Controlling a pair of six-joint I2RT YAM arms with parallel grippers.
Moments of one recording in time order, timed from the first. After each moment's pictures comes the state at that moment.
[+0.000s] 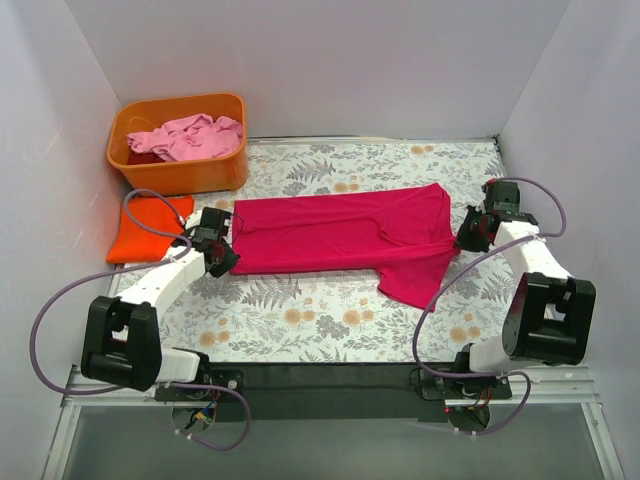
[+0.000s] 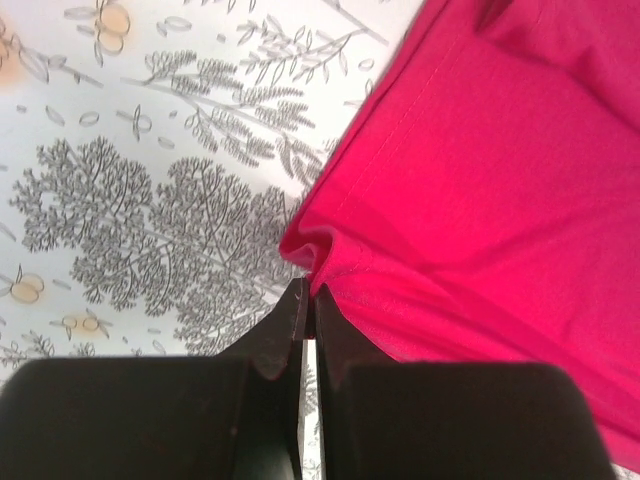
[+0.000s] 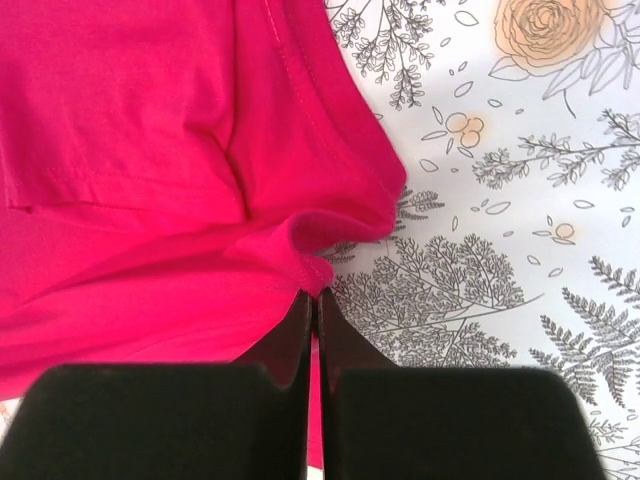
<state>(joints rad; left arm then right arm) -0.23 1.32 0.77 -0.53 -0.26 -0.83 -0.12 1.41 0.94 -0.53 -0.12 0.29</state>
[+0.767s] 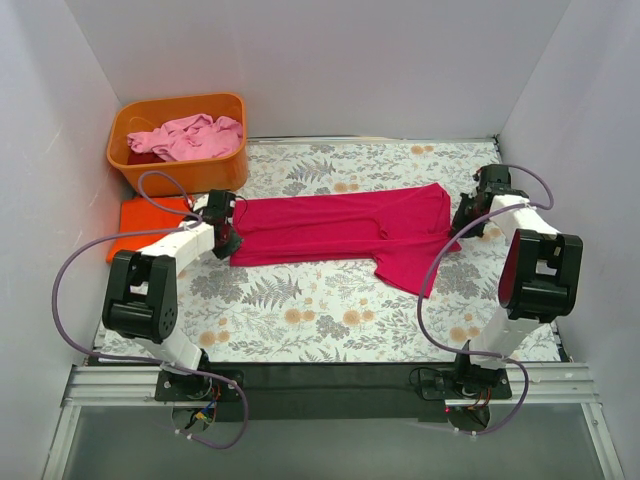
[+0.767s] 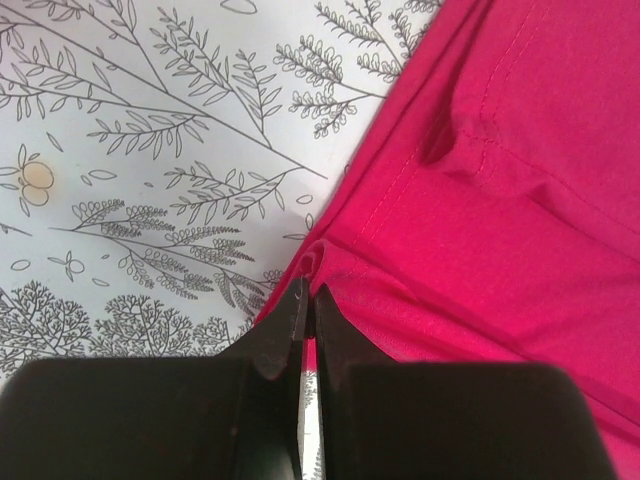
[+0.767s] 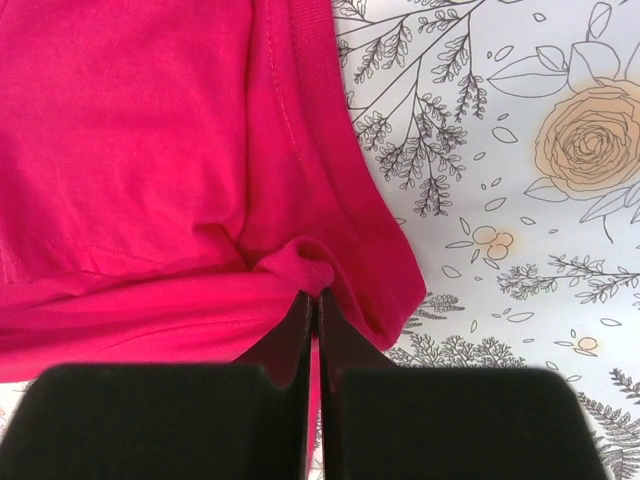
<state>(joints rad) -0.18 1.61 0.95 -0.43 -0.27 -0.76 -0.12 1.72 1.17 -0.56 -0.16 0.25</state>
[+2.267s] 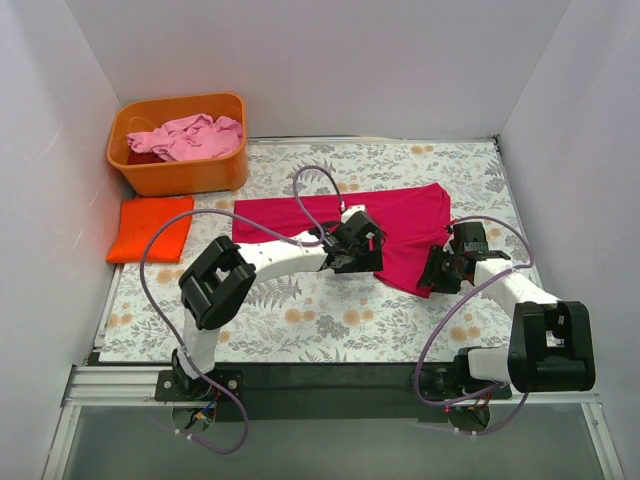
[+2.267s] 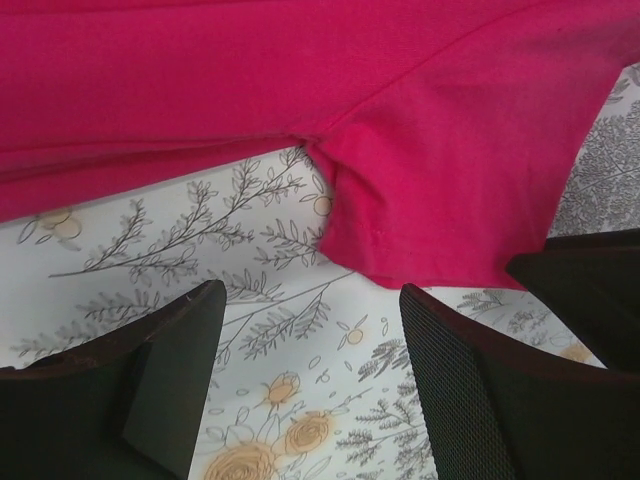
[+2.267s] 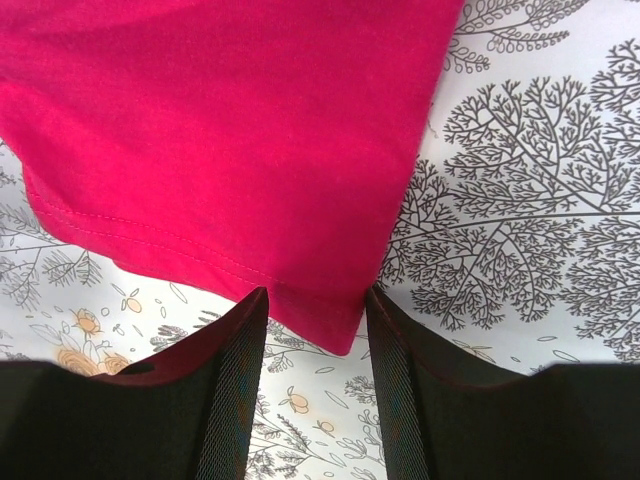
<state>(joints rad) -0.95 1.94 1.38 -0.34 -0.13 -0.86 0.07 1.29 0.61 -0.44 -0.23 0.33</state>
